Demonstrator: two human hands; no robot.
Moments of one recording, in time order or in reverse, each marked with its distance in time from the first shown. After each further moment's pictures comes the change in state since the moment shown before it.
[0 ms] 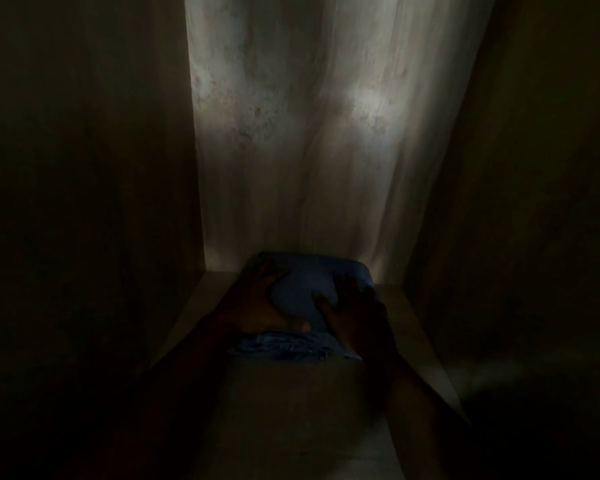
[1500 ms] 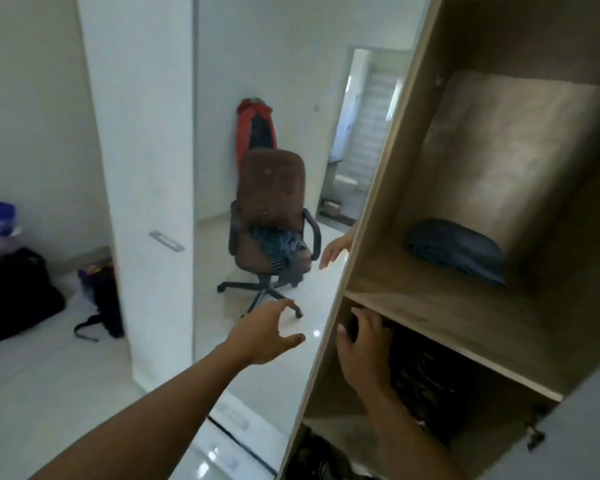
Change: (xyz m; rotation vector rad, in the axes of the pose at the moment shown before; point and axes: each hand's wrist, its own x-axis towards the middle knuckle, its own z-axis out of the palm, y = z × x) left_hand -0.634 -0.016 0.167 -0.004 0.600 -0.468; right_hand -0.539 -0.198 0.027 0.319 0.049 -0.393
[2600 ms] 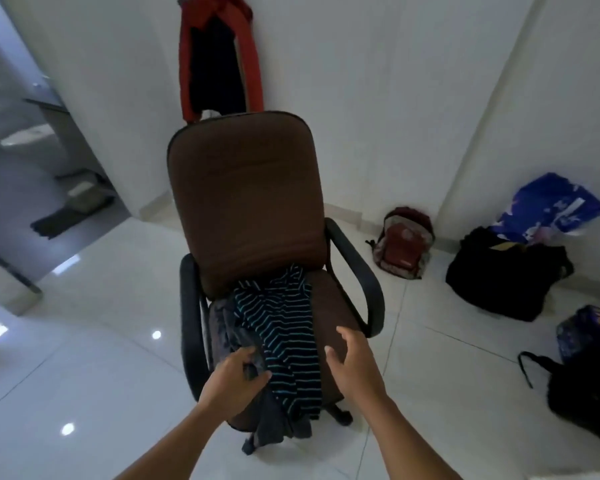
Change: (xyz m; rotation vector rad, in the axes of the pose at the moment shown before) left_hand -0.511 -0.504 -0.206 -0.315 0.839 -1.640; right_hand -0.318 -0.634 0.500 0.361 -1.509 -0.913
